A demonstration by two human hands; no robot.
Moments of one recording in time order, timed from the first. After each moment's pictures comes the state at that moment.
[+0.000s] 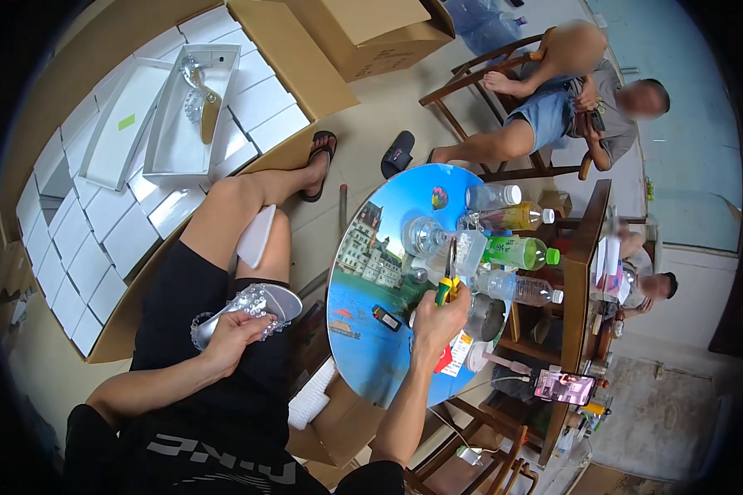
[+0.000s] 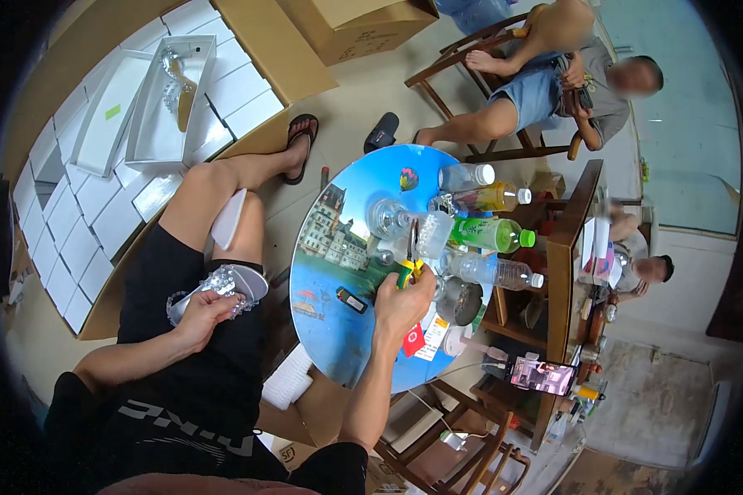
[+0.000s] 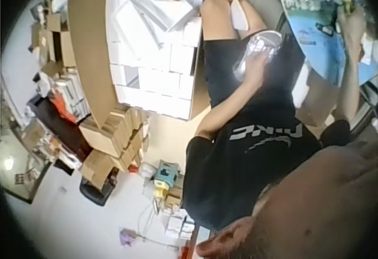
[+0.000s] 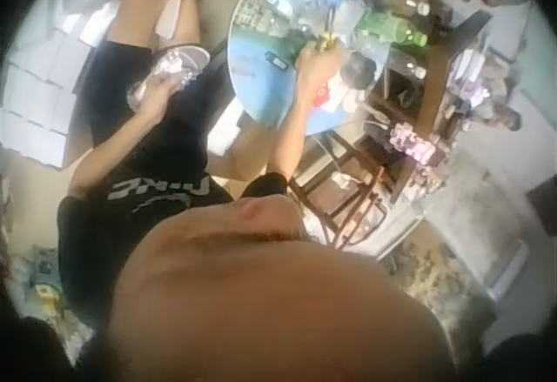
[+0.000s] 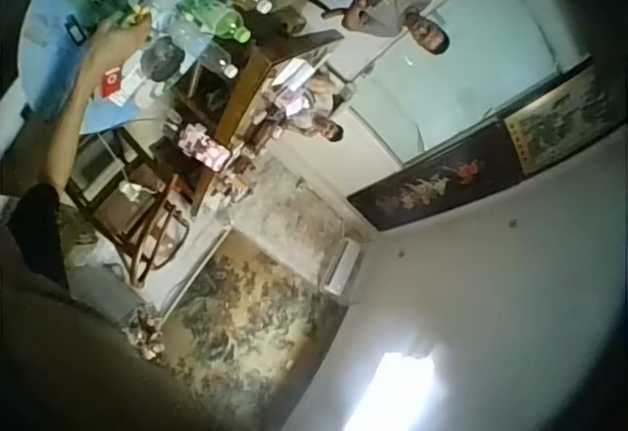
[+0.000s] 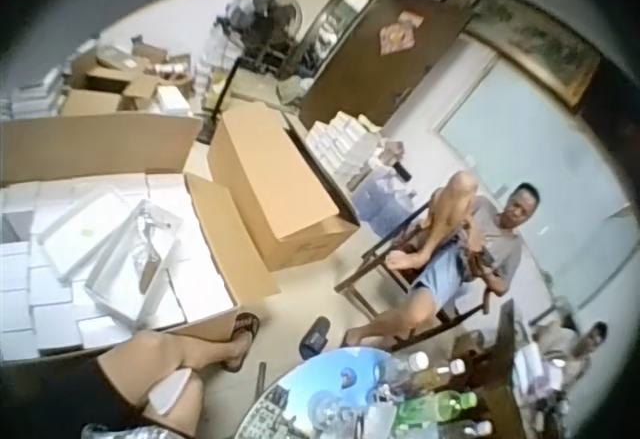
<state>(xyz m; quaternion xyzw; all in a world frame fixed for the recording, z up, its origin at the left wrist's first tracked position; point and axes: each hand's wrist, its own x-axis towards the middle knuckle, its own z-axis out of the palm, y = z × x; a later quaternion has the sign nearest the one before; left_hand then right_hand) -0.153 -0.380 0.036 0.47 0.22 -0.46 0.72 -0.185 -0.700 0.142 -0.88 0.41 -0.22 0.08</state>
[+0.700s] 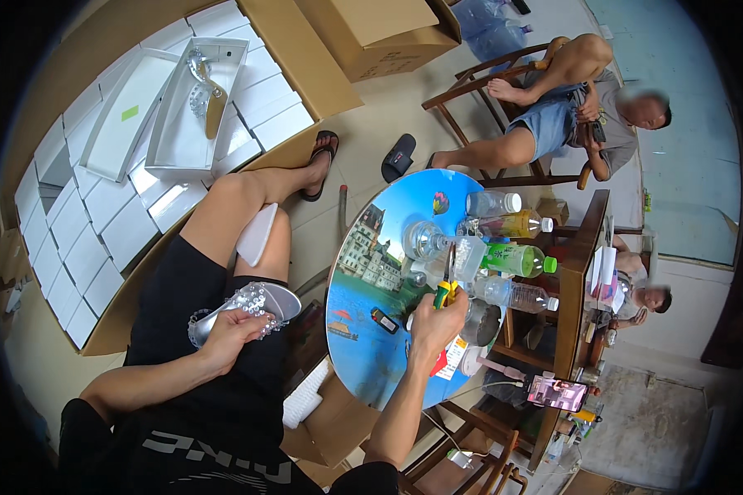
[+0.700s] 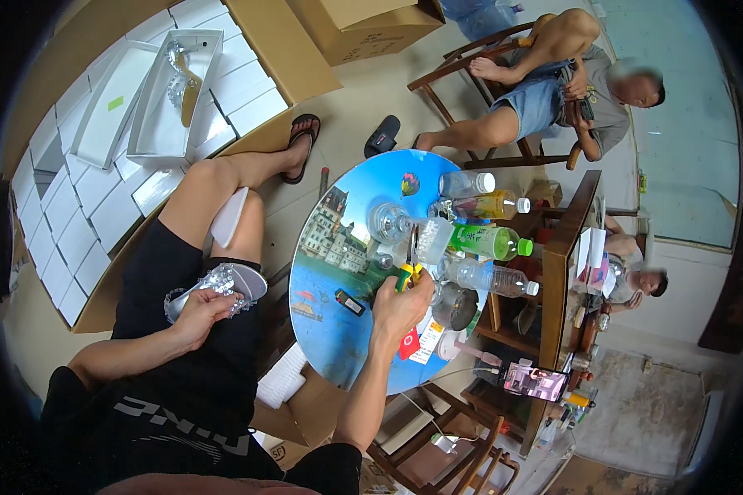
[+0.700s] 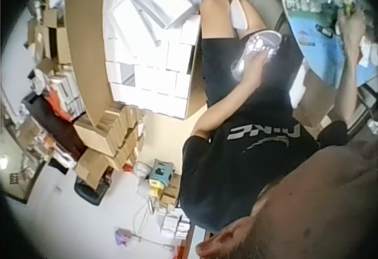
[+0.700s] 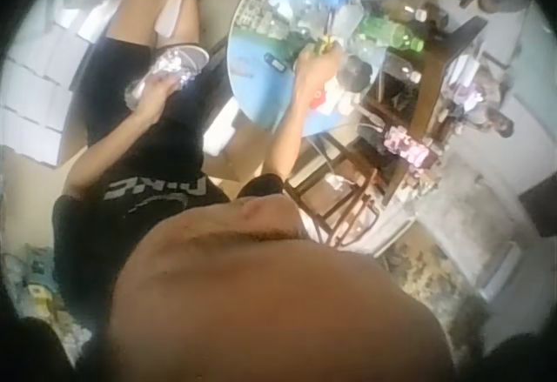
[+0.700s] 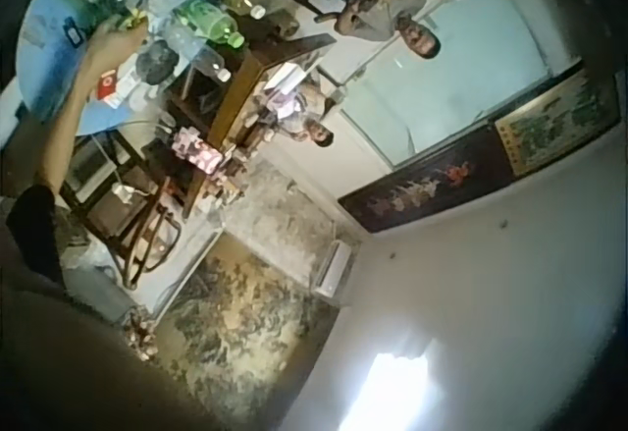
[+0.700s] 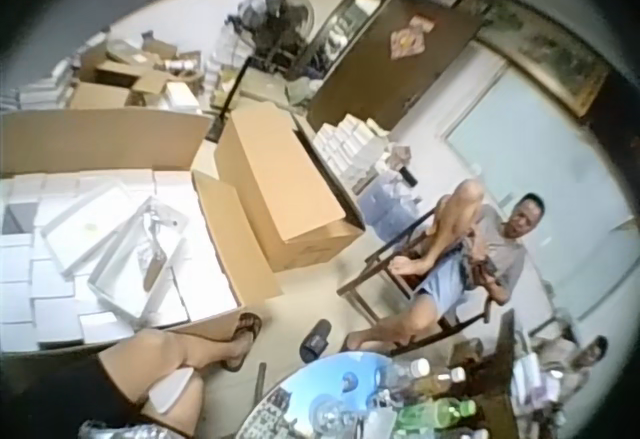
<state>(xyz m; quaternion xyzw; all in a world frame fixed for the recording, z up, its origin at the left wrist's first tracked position) -0.155 -0.379 0.032 0.45 0.22 -0.46 0.73 -0.181 -0.697 0.147 -0.88 0.42 -0.20 0.08</state>
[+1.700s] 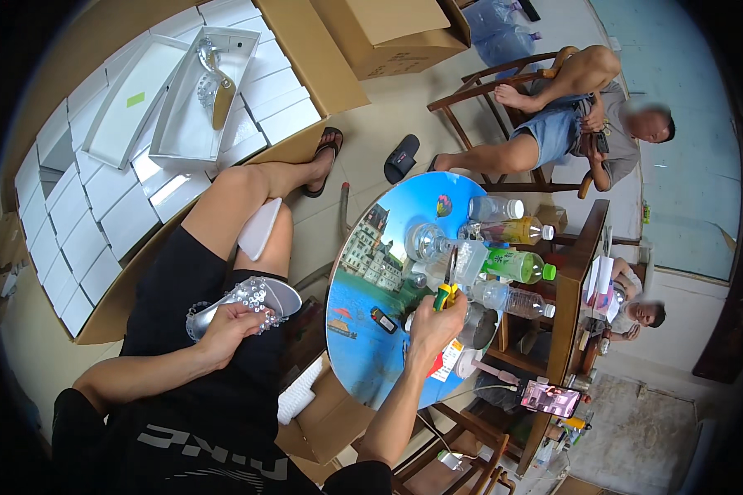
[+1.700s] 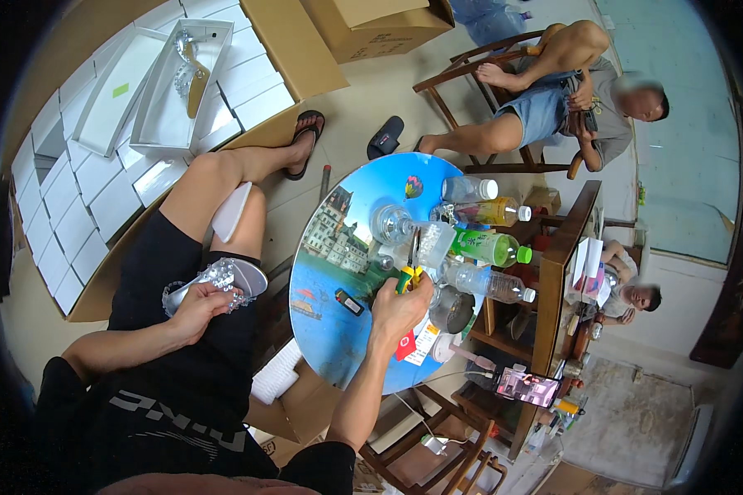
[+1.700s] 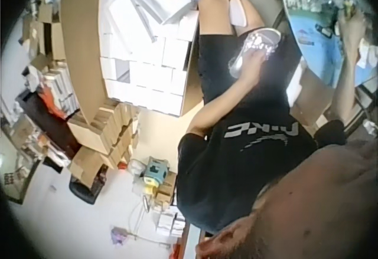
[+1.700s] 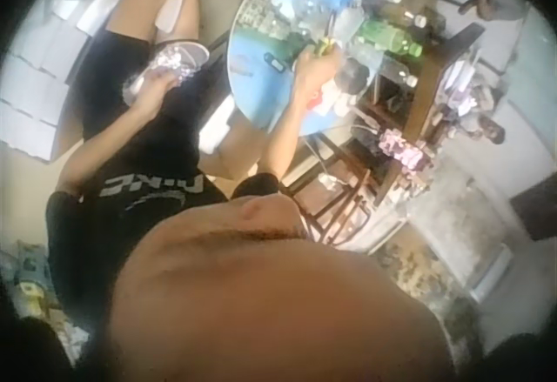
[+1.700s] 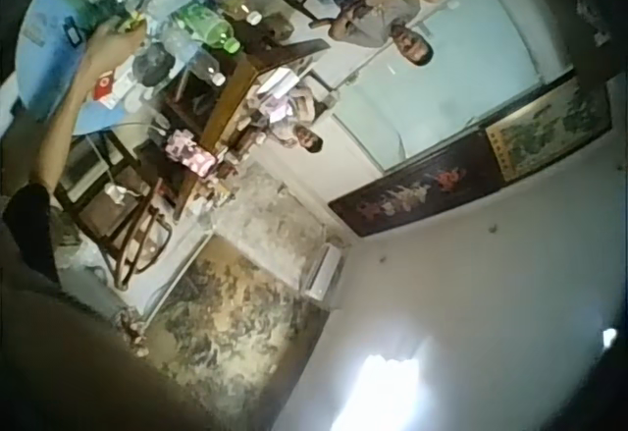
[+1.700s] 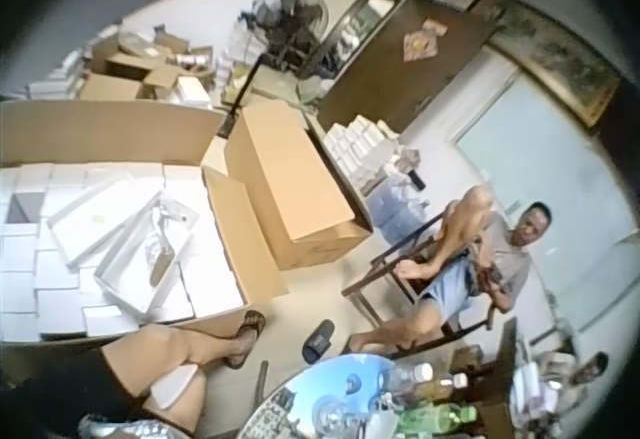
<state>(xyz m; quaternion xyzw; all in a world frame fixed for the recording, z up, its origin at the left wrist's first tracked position) -0.156 -0.375 0.026 0.46 0.21 -0.48 0.72 -0.180 -0.700 0.140 -0.88 0.42 -0.20 0.09</state>
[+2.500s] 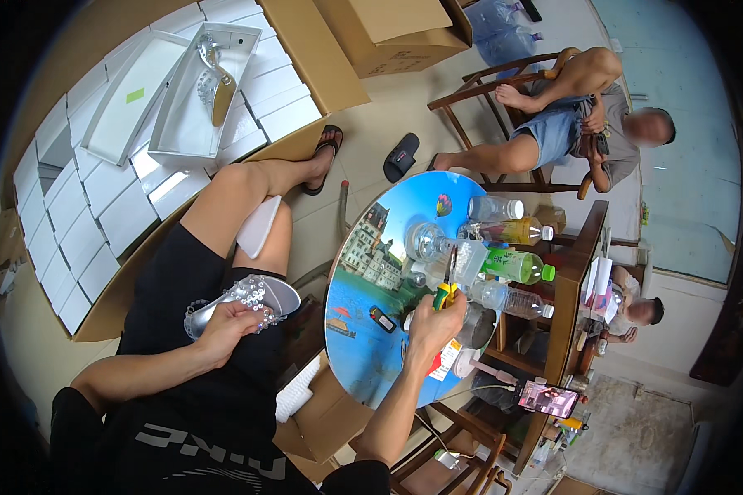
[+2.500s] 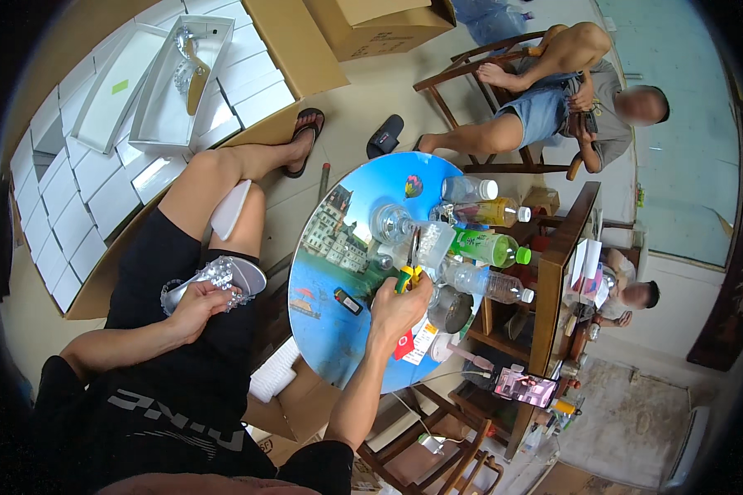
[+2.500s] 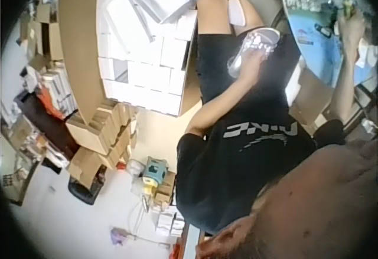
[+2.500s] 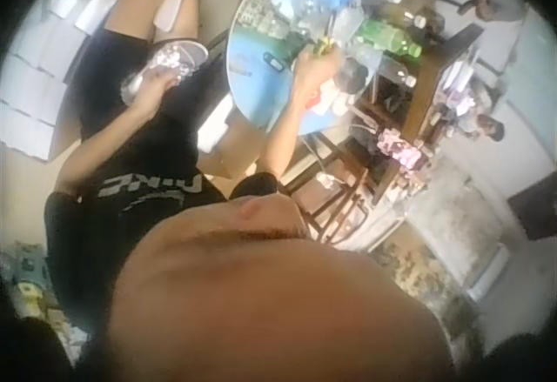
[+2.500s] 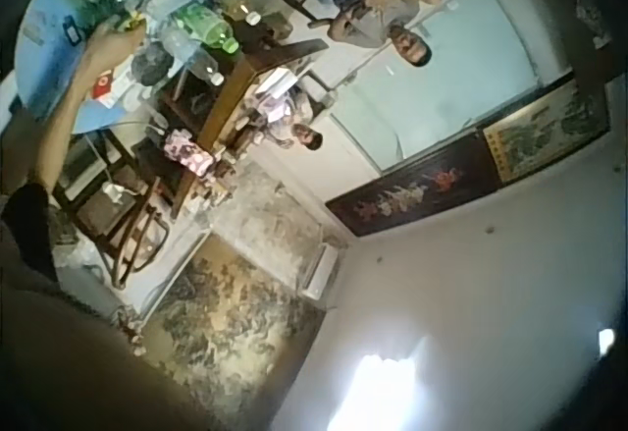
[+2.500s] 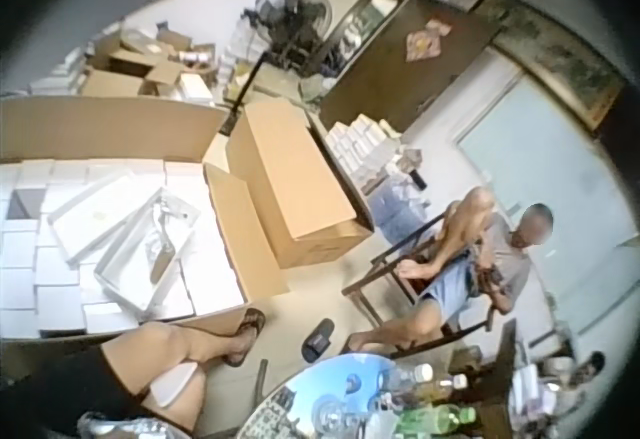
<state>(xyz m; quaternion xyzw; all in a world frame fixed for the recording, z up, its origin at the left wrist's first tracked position) -0.154 -0.378 0.037 0.45 0.22 -0.48 0.72 -0.180 -0.697 0.147 -0.88 0.42 -0.20 0.07</state>
